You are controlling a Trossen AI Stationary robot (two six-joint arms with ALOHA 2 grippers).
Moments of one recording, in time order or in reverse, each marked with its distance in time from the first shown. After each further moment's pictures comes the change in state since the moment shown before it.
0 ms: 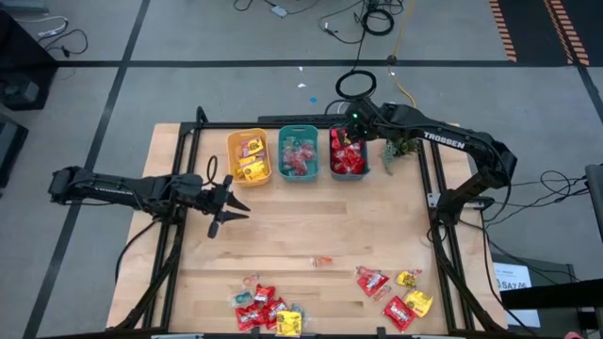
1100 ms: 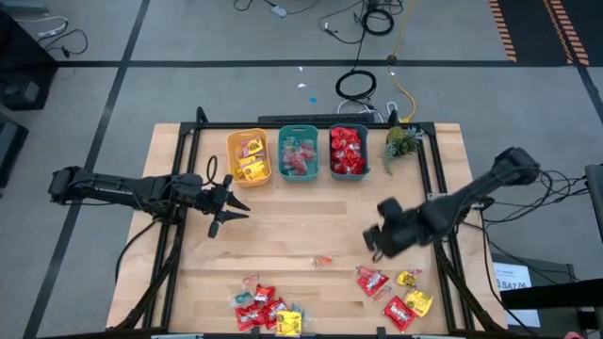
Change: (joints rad) left arm 0.000 0.000 0.000 0.000 -0.007 0.001; right arm 1.027 -0.242 -0.328 -0.185 0.006 1.053
